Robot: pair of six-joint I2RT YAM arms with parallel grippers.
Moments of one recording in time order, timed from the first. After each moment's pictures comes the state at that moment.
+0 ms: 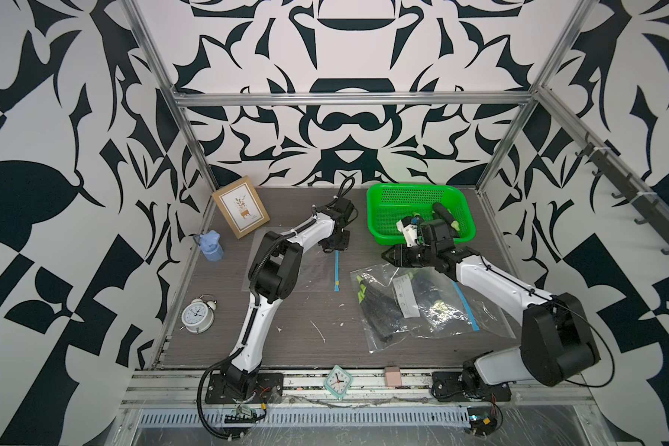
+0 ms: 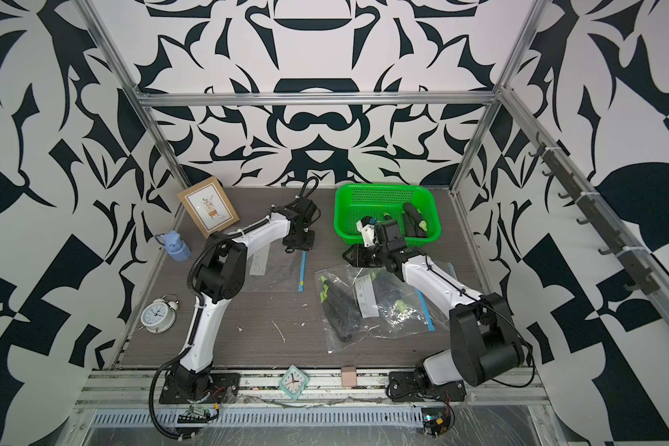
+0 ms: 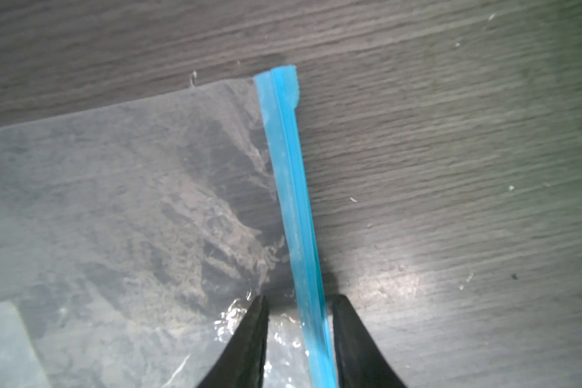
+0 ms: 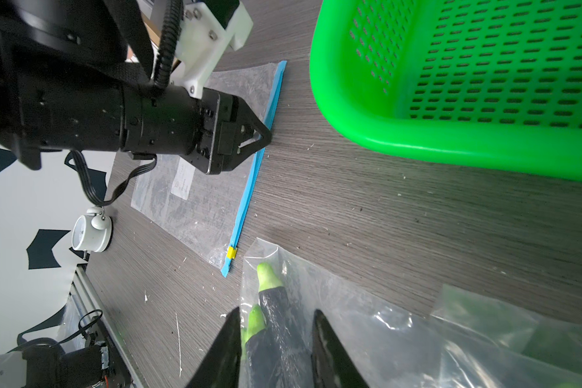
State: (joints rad) left arm -0.56 2.31 1.87 -0.82 -0.08 -0.33; right arm 0.34 1.44 0.91 -0.26 -0.49 0.40
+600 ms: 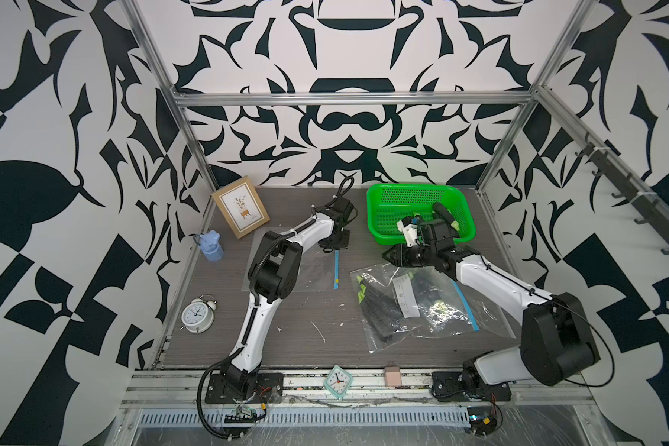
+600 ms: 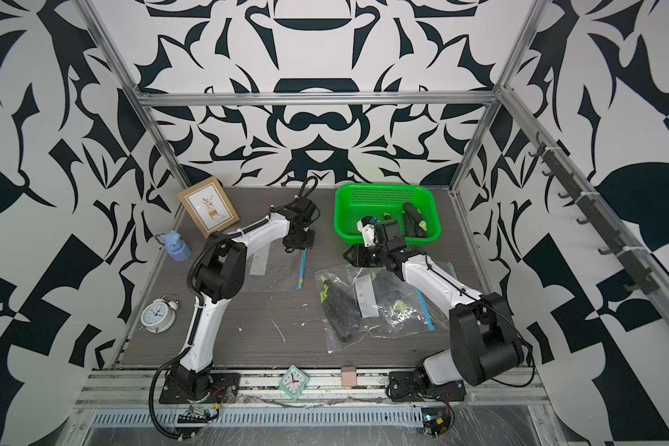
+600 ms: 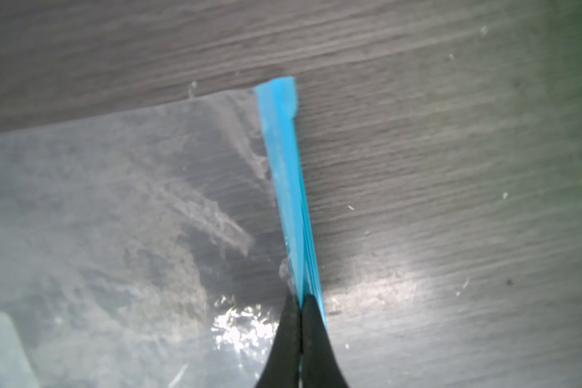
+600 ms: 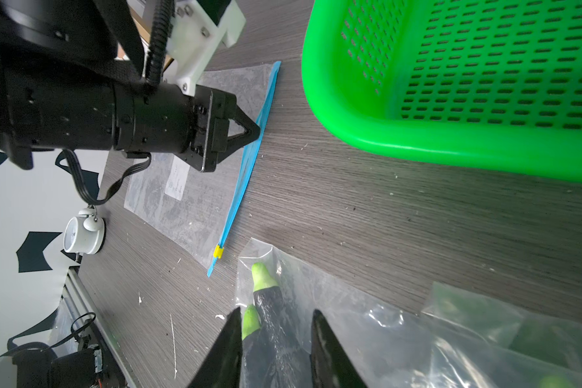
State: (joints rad) left arm -0.56 2.30 1.86 -0.80 -0.07 -0.33; right arm 0.34 1.44 0.91 -0.28 -0.47 0.39
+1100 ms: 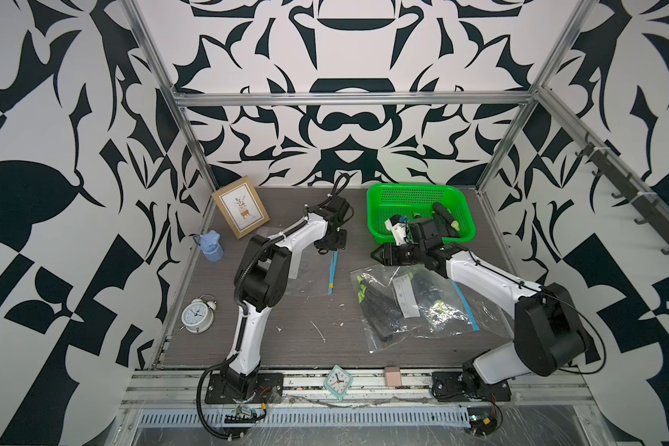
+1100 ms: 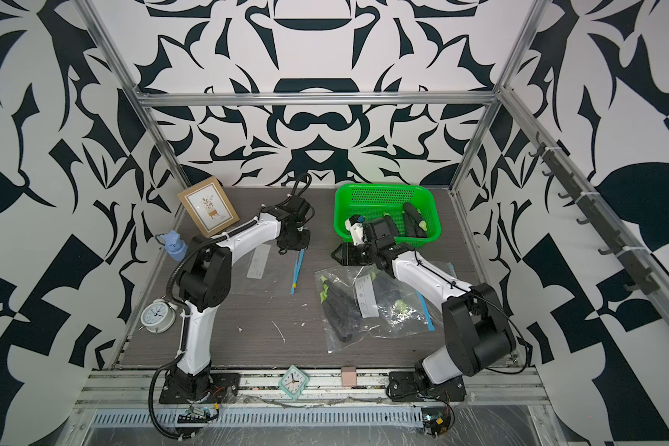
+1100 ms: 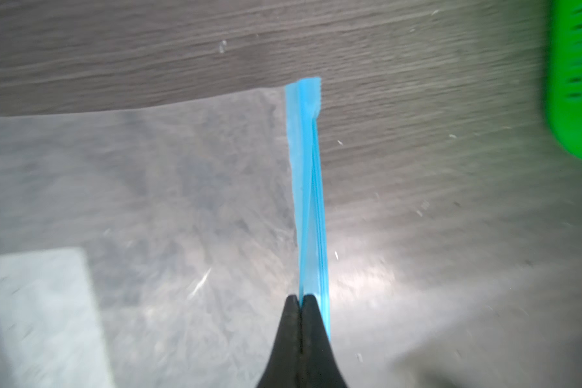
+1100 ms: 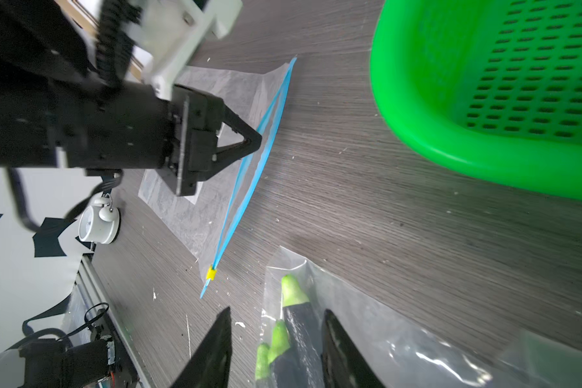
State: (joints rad) left arm -0.56 2.10 1.71 -0.81 -0.03 -0.37; right arm 0.44 1.52 0.98 -0.24 -0.48 0.42
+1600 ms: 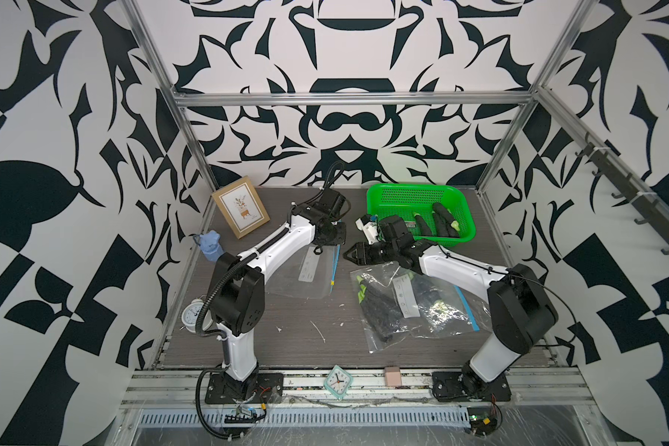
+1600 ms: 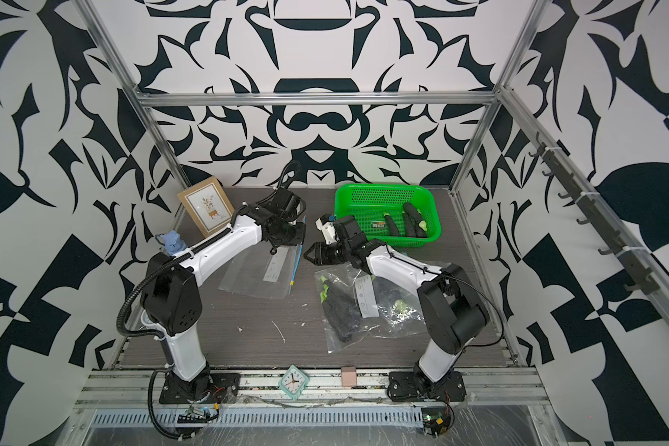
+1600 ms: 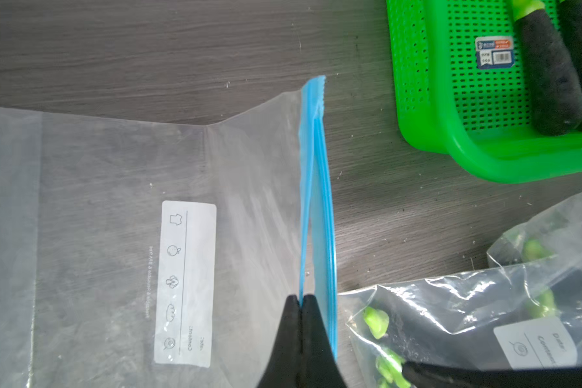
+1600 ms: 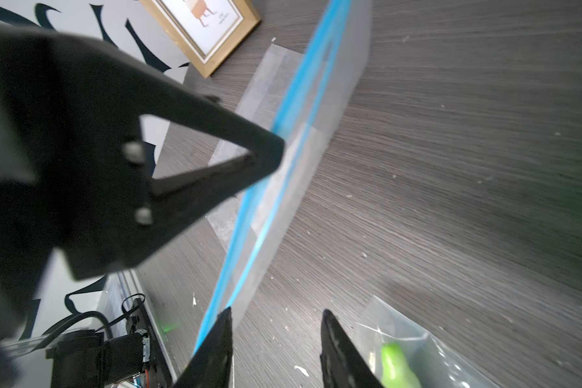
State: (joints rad) left arm -0.60 1.86 1.60 -0.80 0.00 -0.43; right arm 0.59 1.68 1.12 -0.13 -0.50 0.52
